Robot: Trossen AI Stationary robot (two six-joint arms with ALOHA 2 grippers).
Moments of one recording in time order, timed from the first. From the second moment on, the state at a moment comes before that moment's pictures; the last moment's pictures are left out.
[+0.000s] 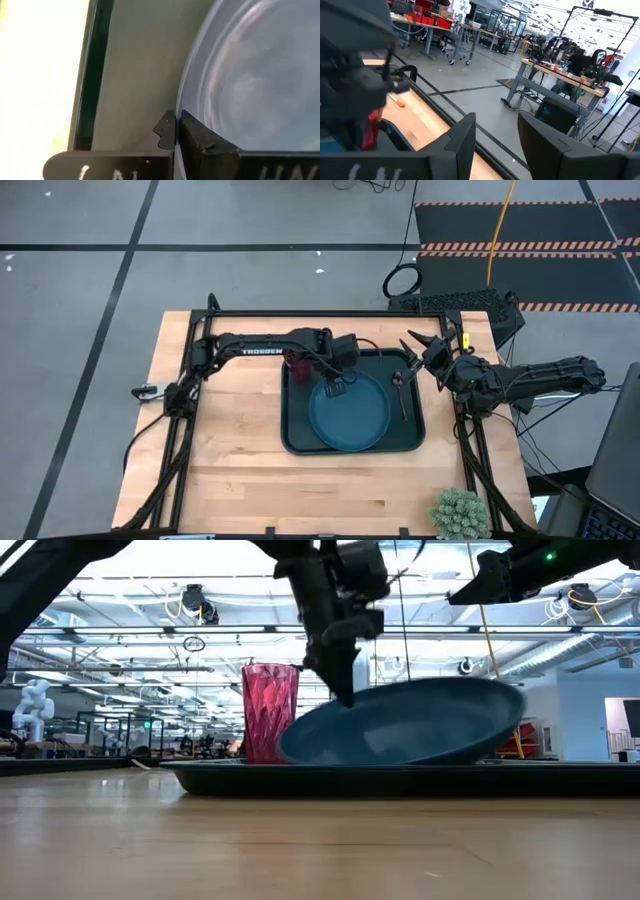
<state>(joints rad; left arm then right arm) 0.17 2.15 1.92 -0.97 -0.06 -0.01 0.06 0.65 0.43 0.15 0.91 -0.24</state>
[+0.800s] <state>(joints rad) 0.17 2.17 1.92 -0.93 -0.06 0.08 0.07 0.65 0.43 0.14 0.86 -0.22</state>
